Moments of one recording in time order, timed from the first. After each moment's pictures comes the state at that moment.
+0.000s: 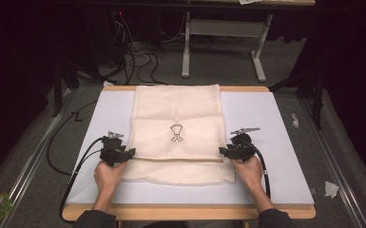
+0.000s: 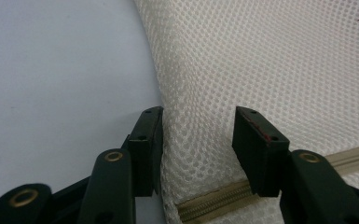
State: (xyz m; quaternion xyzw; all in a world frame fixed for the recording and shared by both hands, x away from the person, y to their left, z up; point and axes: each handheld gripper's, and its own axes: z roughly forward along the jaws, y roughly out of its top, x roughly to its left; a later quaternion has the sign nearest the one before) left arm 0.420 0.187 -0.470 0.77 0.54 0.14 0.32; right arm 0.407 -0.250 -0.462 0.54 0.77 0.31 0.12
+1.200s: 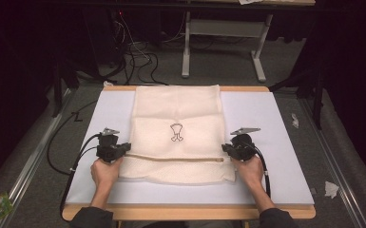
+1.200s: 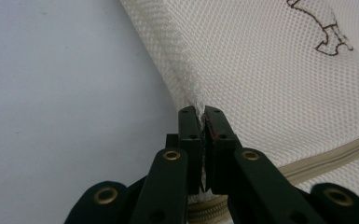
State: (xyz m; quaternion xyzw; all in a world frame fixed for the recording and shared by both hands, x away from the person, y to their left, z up) left arm 0.422 0.198 -0.453 0.76 0.52 0.12 0.37; right arm 0.402 -0.250 -0.454 0.51 0.79 0.32 0.15
